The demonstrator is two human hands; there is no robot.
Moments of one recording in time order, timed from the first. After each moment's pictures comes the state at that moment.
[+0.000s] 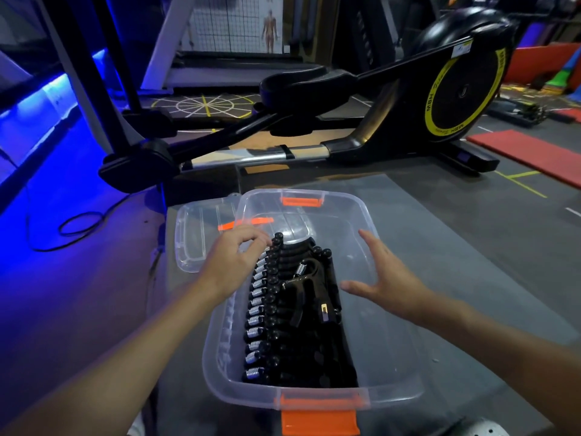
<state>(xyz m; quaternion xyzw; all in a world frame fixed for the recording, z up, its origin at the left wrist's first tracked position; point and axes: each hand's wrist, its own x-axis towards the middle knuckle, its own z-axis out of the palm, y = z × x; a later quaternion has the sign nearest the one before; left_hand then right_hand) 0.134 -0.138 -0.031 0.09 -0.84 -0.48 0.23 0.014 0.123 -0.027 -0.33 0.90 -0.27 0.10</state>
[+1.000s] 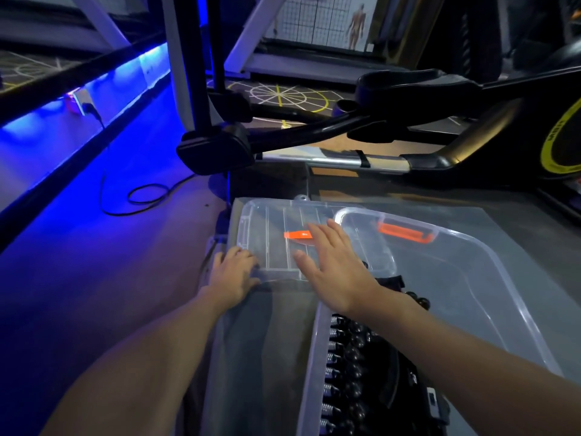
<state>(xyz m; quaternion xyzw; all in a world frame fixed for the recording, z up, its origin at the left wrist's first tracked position) 0.119 -0.331 -0.192 0.24 -0.96 -0.11 0.08 0.036 -0.124 -0.042 -0.47 0.86 -0.20 0.10</state>
